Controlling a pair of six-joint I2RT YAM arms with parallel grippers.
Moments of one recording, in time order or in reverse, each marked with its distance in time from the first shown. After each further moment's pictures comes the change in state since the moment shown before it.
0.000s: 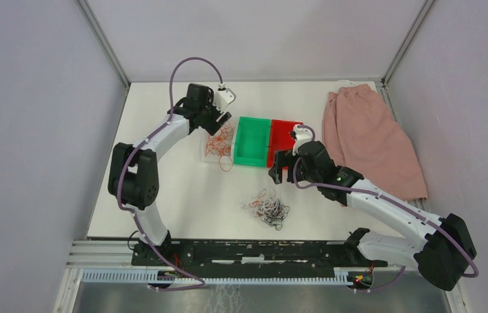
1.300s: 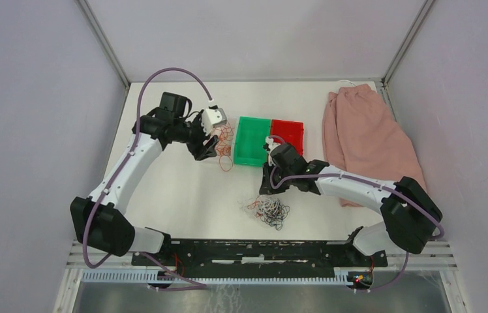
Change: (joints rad) left arm 0.025 -0.424 -0.063 -0.566 0.501 0.163; right arm 0.084 0.327 0.087 -0.024 -0.267 0.134
